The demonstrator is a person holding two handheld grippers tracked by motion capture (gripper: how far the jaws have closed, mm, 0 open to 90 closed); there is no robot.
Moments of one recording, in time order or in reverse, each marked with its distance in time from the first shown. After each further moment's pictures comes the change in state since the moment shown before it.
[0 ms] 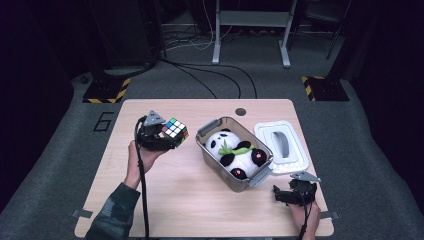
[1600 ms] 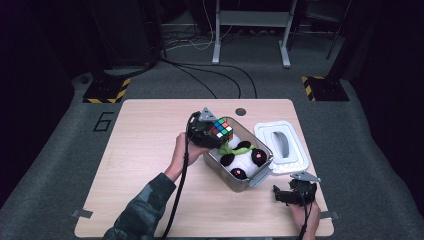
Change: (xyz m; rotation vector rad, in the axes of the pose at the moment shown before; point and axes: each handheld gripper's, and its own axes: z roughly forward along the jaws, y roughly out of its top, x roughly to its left) left arm -0.080 0.051 0.087 0.034 -0.200 0.105; right arm 0.000 0.000 0.000 -0.001 0.000 0.000
